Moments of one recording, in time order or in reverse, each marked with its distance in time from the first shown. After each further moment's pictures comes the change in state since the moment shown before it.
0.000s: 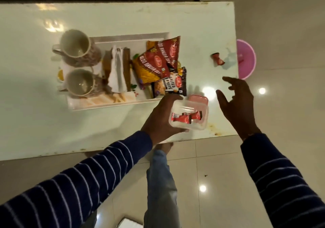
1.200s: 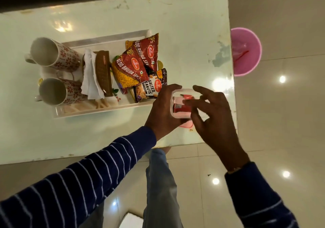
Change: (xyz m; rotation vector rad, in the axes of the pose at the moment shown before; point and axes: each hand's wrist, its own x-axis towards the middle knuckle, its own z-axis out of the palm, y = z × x) left_hand 0.070 0.016 0.060 -0.020 0.140 -0.038; right_hand -0.015 -0.014 -0.011 0.075 -0.135 -0.219
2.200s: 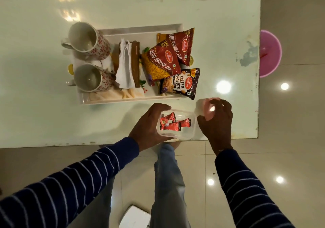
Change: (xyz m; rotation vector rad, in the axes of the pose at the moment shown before) left_hand -0.088 -0.060 -0.099 0.209 -0.121 -0.060; right_hand -0.028 0.017 0.106 -0.070 -0.006 0.508
